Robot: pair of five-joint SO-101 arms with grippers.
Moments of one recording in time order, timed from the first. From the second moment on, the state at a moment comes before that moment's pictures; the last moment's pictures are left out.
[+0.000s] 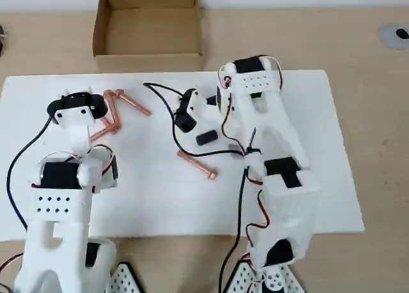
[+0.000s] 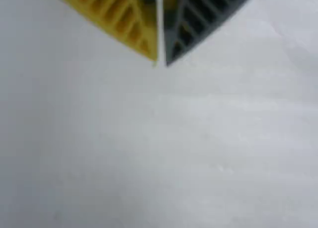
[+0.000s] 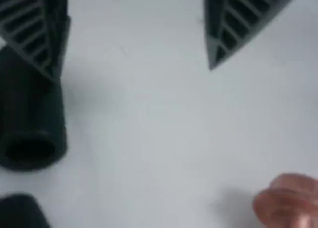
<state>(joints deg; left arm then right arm) -2.5 -50.4 51.1 75.1 -1.8 -14.2 26.4 -10.9 101.5 57.5</state>
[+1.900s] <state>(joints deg) -2.5 -50.4 51.1 77.3 -6.7 -15.0 34.2 -19.6 101.6 63.4</state>
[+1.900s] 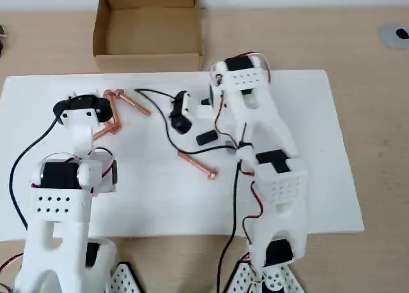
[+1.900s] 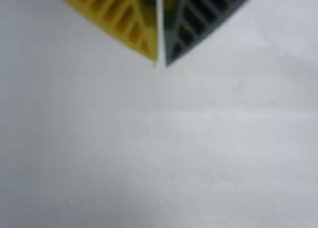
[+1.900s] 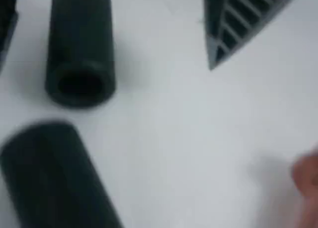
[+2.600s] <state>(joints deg) -2.5 -50.4 51.1 77.7 -7.1 -11.8 34.9 -18.2 101.6 67.0</state>
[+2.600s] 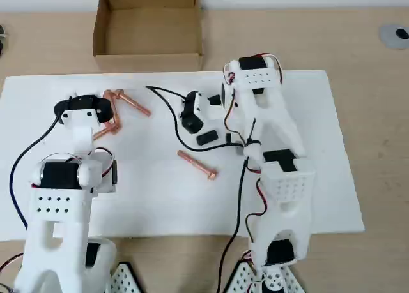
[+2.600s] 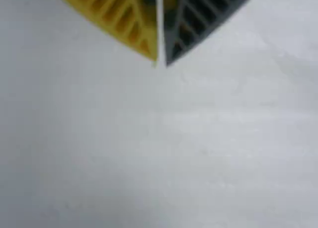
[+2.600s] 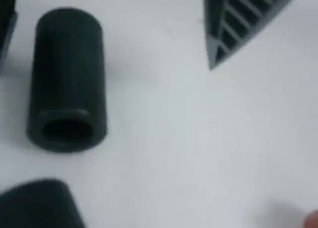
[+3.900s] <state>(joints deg) -2.5 -50.4 51.1 77.7 -7.1 -11.8 43.6 -28.7 101.5 65.5</state>
